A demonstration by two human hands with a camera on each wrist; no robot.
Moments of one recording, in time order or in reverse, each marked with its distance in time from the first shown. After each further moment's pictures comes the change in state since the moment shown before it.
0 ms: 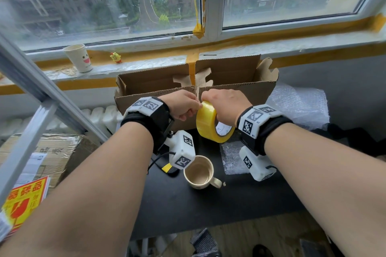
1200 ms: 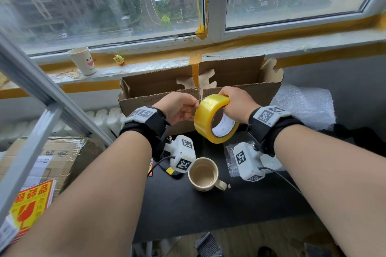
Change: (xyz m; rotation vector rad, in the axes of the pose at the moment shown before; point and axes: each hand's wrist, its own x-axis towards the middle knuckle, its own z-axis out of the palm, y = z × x) left_hand -0.009 -0.014 -0.007 -0.488 -0.012 0.066; right_hand 0.009 0.022 0.016 0.600 0.024 0.315
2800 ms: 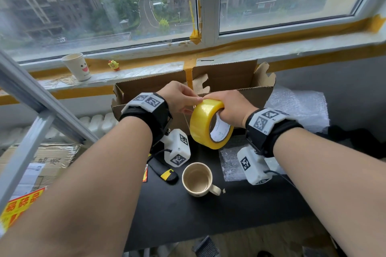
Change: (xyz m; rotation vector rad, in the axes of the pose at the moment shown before) left_hand 0.016 0.032 0.012 0.402 0.147 0.050; right_hand -0.013 -0.005 -0.019 -0.067 -0.056 -0.167
